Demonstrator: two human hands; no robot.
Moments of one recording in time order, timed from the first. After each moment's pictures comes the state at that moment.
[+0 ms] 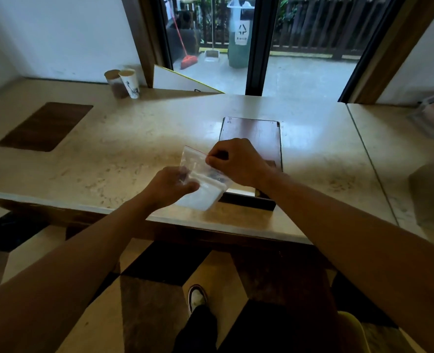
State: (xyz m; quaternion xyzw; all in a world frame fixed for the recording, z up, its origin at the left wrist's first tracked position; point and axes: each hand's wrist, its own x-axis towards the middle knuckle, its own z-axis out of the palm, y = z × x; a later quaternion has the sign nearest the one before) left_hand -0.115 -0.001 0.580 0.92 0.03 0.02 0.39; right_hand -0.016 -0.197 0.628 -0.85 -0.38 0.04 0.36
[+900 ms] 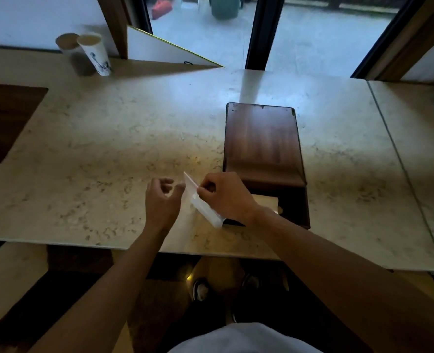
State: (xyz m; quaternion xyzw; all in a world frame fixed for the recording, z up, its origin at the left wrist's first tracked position) left_hand -0.011 0.081 0.478 0.79 0.33 0.10 0.51; right_hand 0.056 -0.076 0.526 -0.88 -0.26 0.15 0.37
